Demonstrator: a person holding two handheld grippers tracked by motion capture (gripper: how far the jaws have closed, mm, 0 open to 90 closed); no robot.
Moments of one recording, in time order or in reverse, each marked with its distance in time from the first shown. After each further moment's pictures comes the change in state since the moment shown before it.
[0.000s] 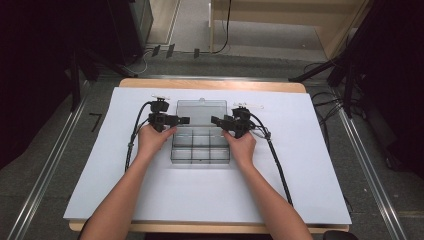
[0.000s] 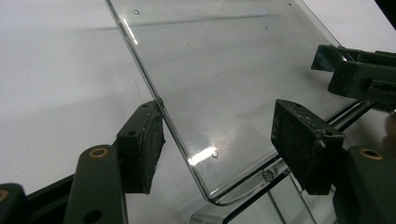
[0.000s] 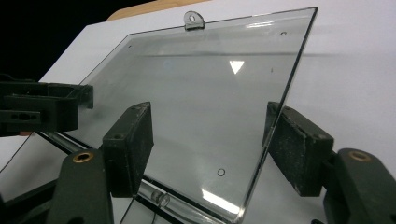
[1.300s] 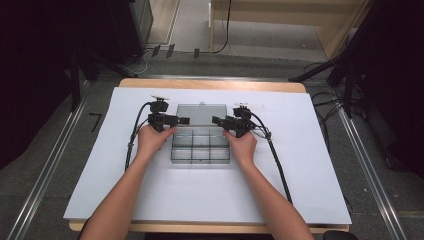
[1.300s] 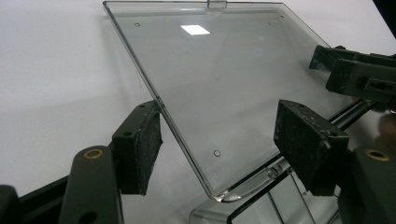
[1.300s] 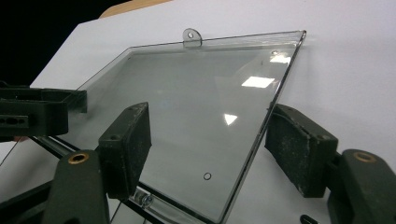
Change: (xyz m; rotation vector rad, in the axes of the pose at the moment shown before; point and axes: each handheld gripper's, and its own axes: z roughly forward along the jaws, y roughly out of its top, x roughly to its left) left arm 0.003 0.000 0.001 0.023 -0.018 -0.048; right arm -0.005 0.001 0.001 0.025 -0.011 0.028
